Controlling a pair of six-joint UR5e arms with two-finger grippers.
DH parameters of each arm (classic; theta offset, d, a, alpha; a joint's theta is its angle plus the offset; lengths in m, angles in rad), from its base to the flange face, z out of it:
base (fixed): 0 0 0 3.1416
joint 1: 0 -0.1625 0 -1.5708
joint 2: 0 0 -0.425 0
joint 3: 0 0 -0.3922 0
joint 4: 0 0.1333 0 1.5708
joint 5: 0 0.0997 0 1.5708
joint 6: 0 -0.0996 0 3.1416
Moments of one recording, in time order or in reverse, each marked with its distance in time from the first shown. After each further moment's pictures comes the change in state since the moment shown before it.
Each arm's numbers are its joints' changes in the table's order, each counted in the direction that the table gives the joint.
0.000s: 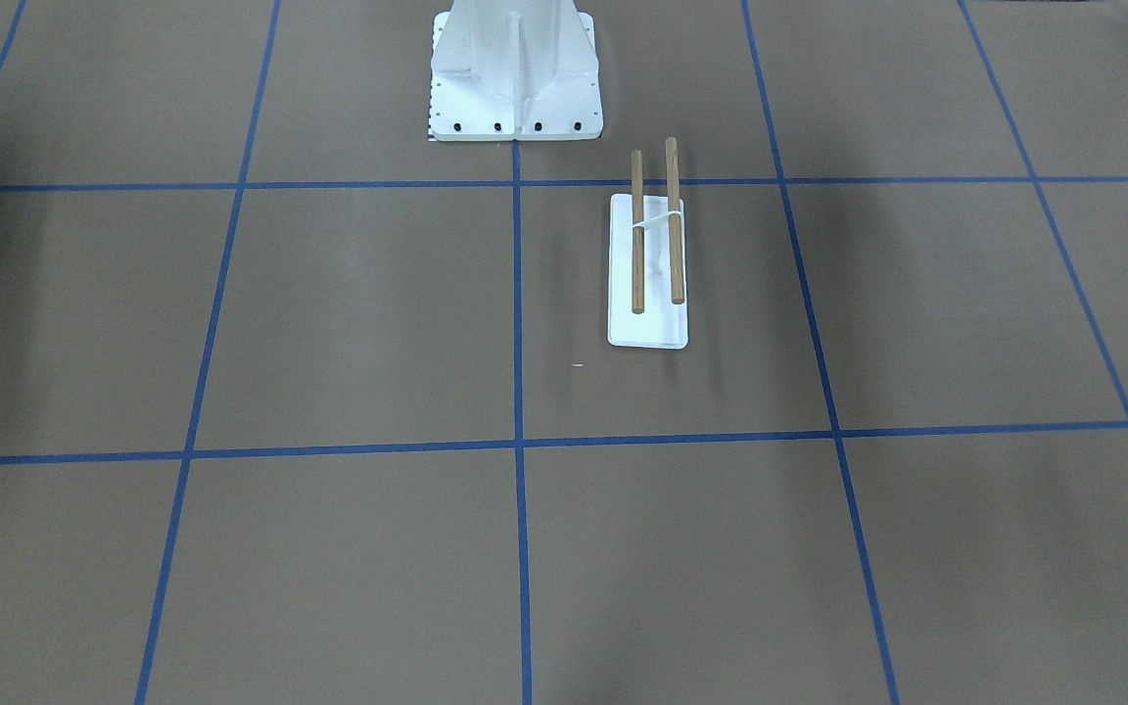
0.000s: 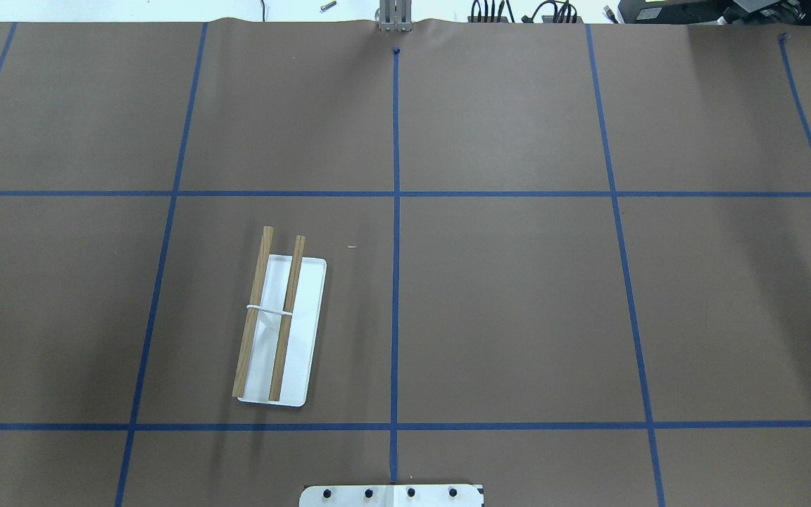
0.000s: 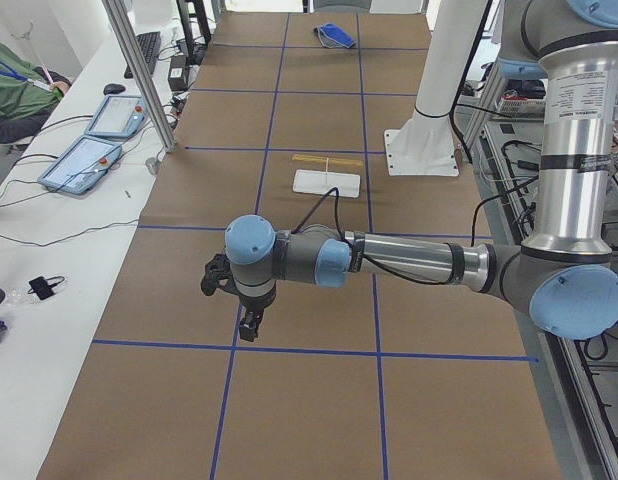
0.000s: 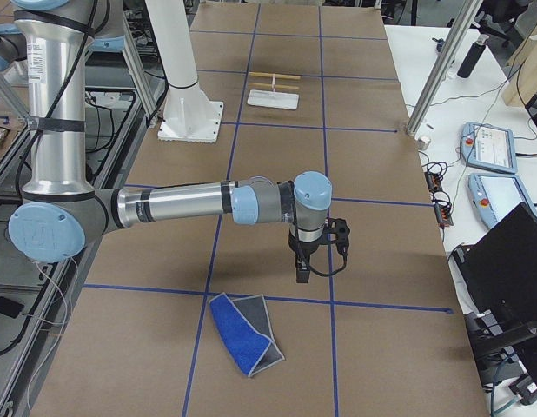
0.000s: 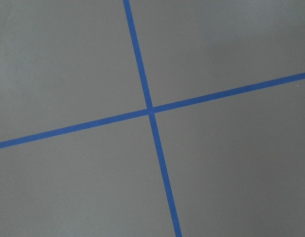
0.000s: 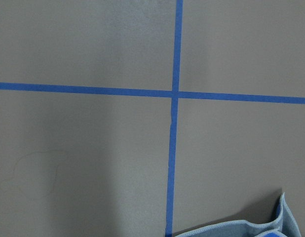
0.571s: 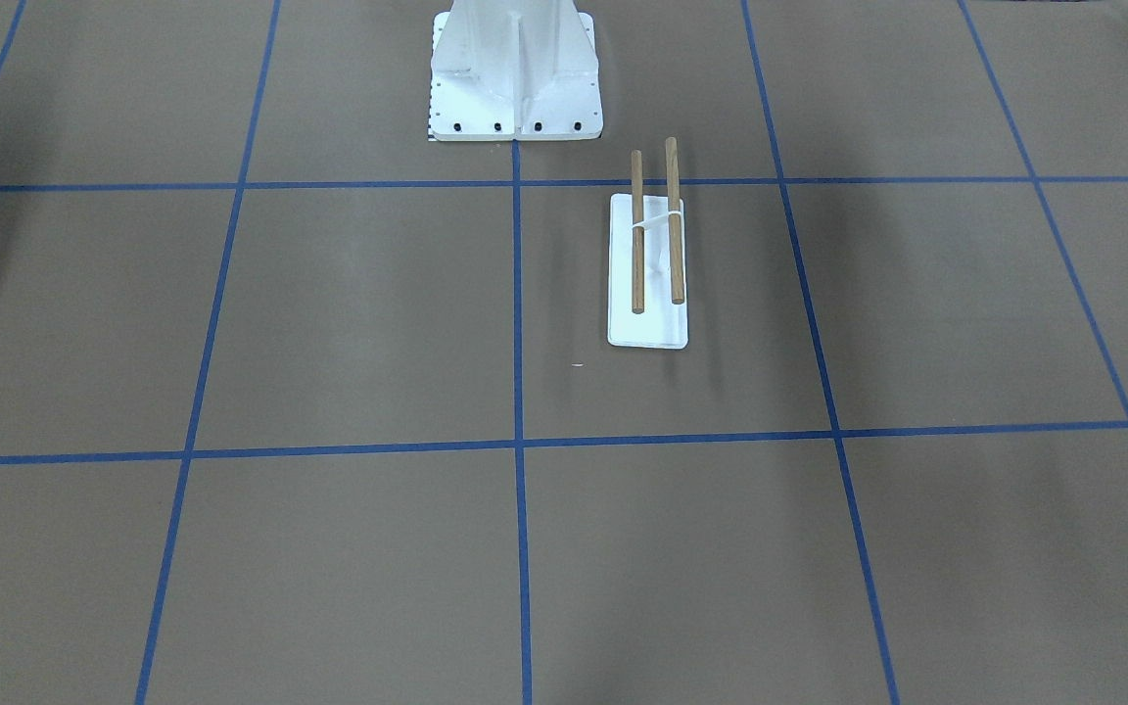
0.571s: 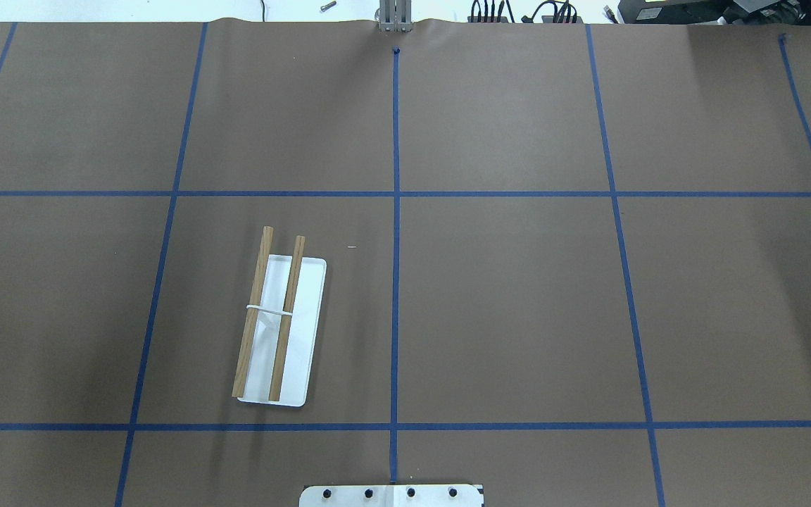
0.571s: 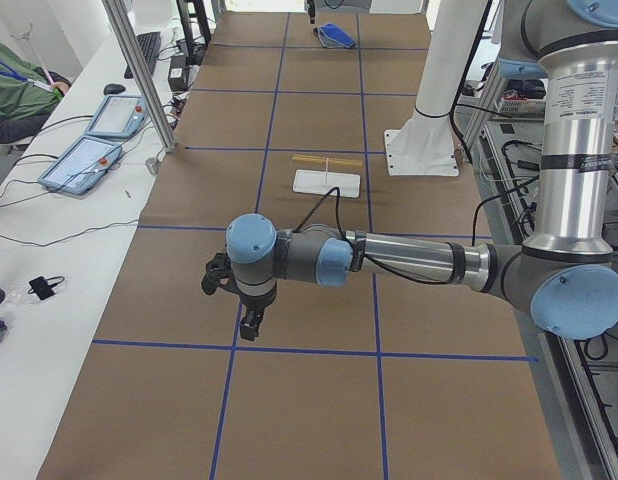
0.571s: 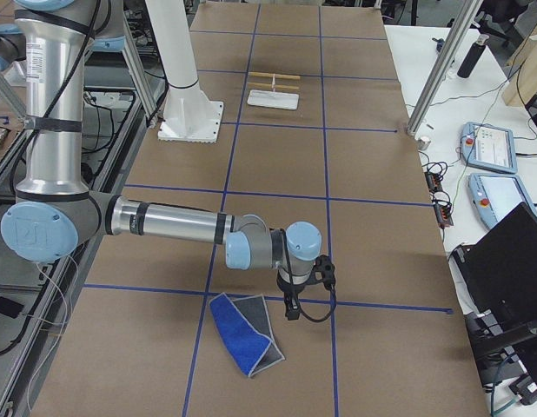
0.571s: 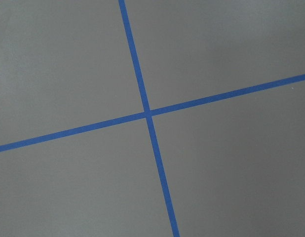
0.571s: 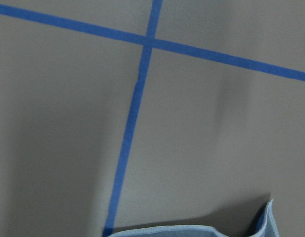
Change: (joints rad) left arm 0.000 0.006 -0.003 0.000 0.000 0.001; right arm 0.021 -0.050 -0.294 0.291 0.005 0.205
